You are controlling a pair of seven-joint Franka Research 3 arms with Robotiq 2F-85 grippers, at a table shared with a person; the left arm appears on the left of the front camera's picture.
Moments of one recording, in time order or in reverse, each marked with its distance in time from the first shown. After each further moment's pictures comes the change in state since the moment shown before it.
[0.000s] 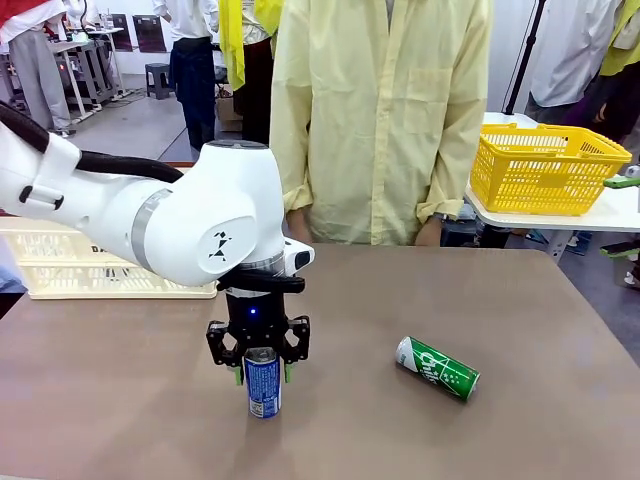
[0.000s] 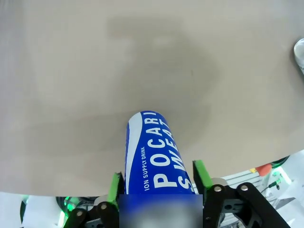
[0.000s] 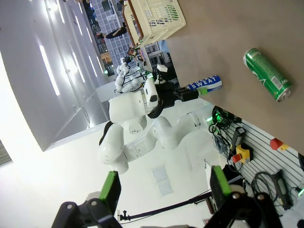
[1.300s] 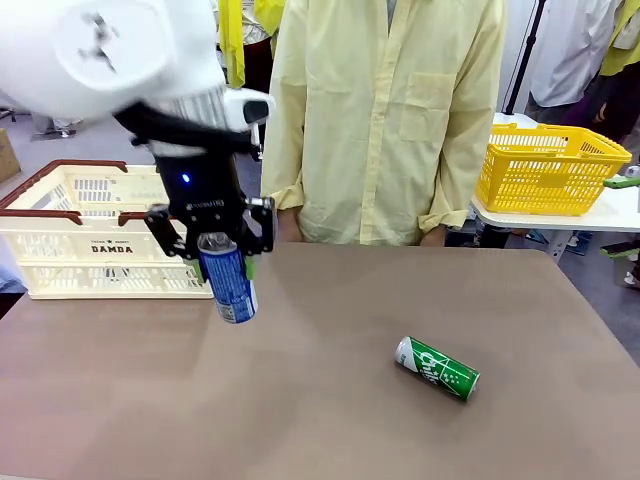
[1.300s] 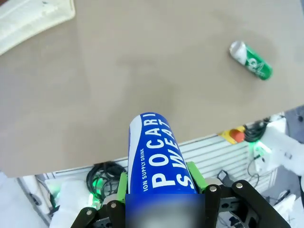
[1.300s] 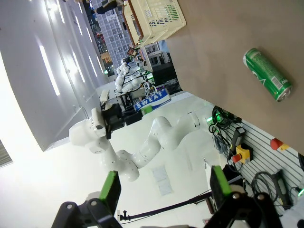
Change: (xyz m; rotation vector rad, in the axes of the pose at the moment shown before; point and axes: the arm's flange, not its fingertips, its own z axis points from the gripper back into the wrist) left arm -0.055 0.037 0.204 -0.057 -0.161 -0.107; right arm 0.000 0.000 0.000 0.000 0.000 -0.001
